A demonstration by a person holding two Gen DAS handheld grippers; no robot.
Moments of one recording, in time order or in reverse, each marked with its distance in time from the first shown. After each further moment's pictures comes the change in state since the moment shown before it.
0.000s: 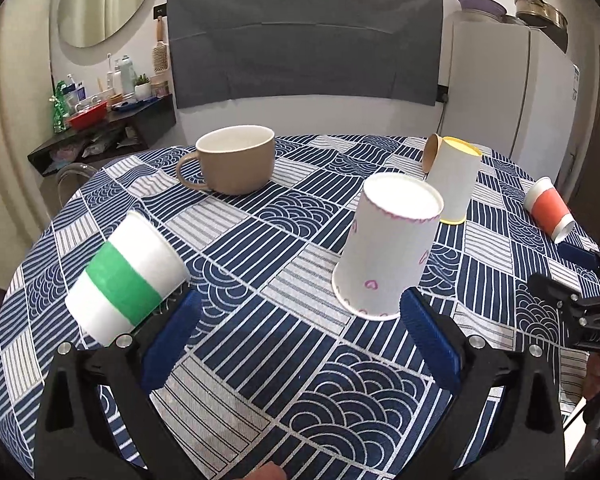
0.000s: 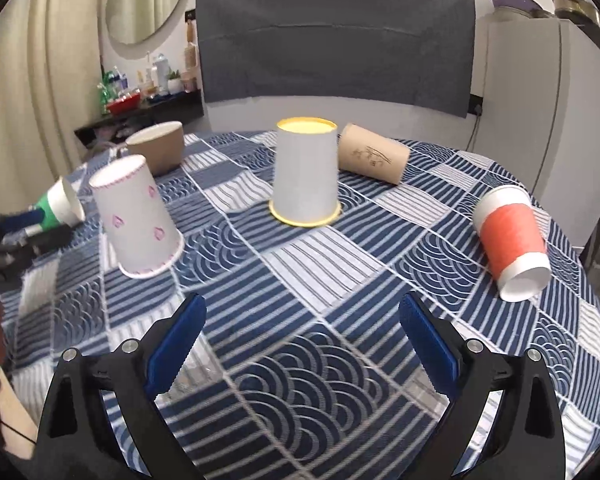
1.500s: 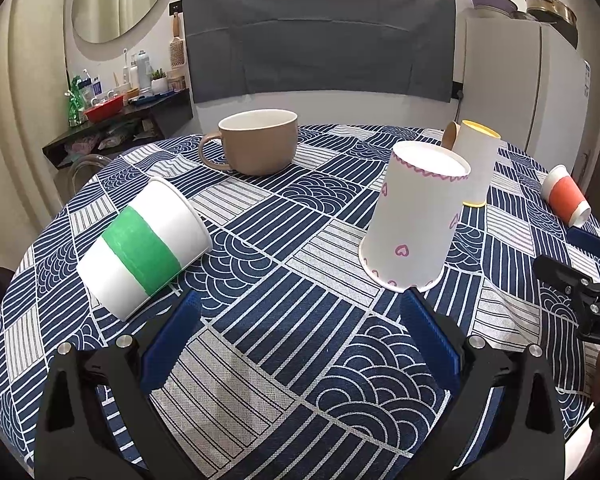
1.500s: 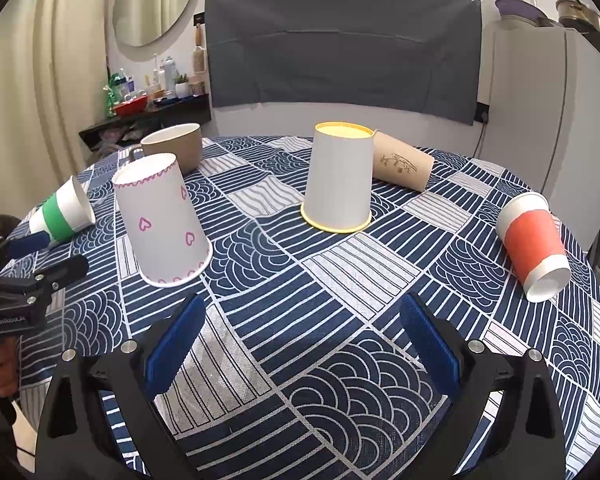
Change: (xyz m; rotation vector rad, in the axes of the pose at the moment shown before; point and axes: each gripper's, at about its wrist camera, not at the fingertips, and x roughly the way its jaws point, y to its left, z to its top) left arm 0.002 0.007 -0.023 0.003 -0.002 0.066; right arm 0.007 0.026 -0.002 -0.019 -0.014 -0.009
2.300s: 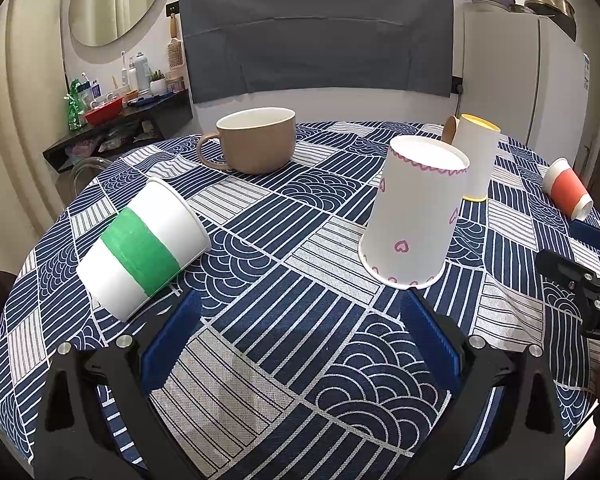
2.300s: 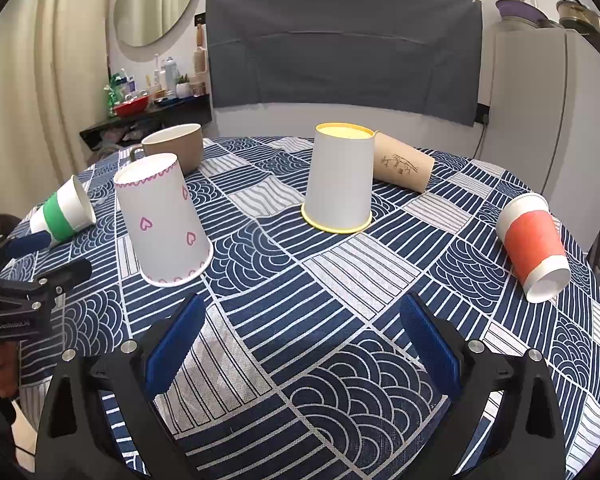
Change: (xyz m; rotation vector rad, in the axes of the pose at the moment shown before) left arm 0.001 -0.002 0.000 0.011 0.008 0.010; right arm 0.000 0.000 0.000 -0.002 -0.002 -0.001
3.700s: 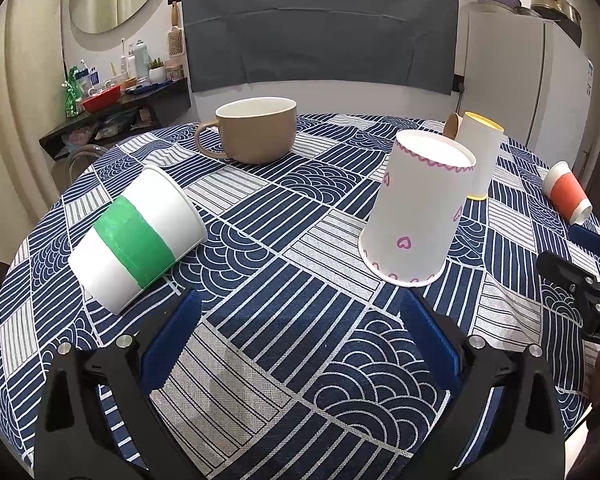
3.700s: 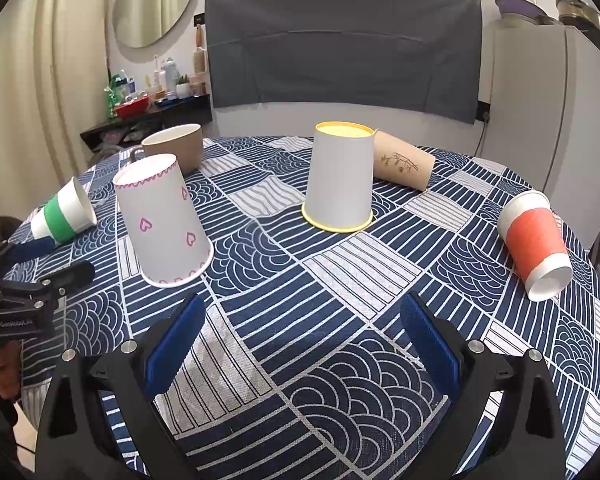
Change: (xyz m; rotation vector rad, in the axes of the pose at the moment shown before) left arm 0.006 0.005 0.000 -0.033 0.036 -0.027; right arm 0.001 0.000 0.000 0.007 0.003 0.006
